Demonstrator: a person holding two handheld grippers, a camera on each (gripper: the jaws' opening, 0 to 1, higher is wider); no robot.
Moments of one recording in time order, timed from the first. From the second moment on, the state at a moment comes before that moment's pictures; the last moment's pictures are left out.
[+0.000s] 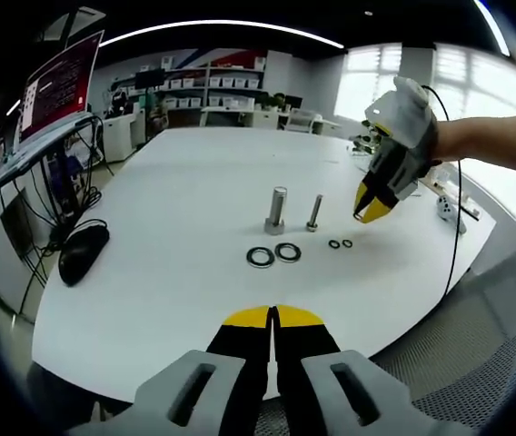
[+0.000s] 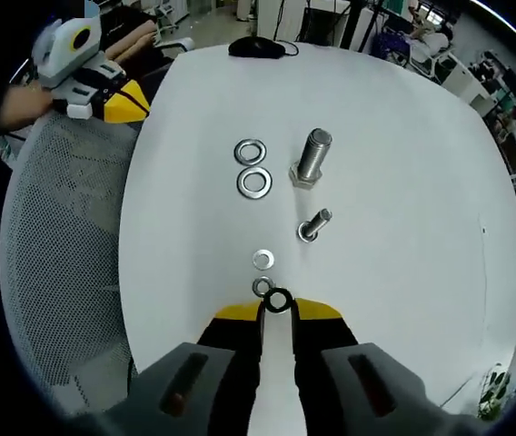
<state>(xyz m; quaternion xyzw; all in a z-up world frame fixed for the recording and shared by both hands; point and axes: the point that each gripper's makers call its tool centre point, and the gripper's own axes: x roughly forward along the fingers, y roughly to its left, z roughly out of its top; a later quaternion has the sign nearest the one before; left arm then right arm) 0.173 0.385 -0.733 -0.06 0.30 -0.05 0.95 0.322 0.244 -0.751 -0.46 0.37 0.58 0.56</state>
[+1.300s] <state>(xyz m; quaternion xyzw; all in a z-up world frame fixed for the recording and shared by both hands) 0.175 0.387 -0.730 -0.06 0.29 -0.05 0.95 0.344 0.302 -0.736 -0.46 0.33 0.58 0.59</state>
